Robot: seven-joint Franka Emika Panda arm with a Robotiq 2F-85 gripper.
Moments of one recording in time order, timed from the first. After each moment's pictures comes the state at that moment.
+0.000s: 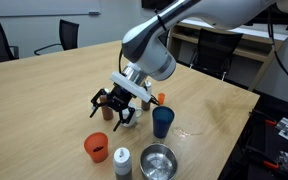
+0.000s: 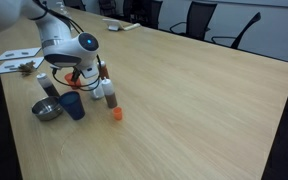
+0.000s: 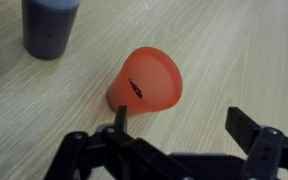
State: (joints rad) arm 0.26 0.88 0.27 -1.51 1.06 2.54 0.45
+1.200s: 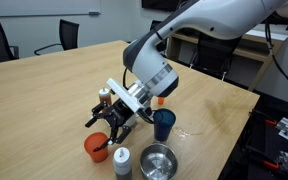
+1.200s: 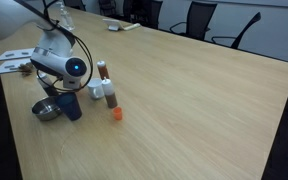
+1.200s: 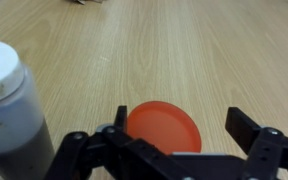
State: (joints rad) arm 0.31 0.91 0.30 -1.54 1.65 2.59 0.48
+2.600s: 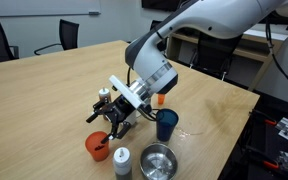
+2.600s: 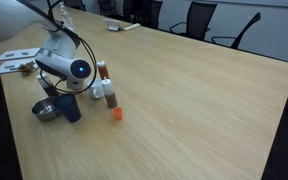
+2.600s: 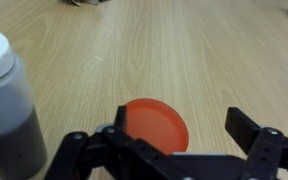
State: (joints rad) arm 0.30 0.91 0.27 -1.54 1.68 2.54 0.45
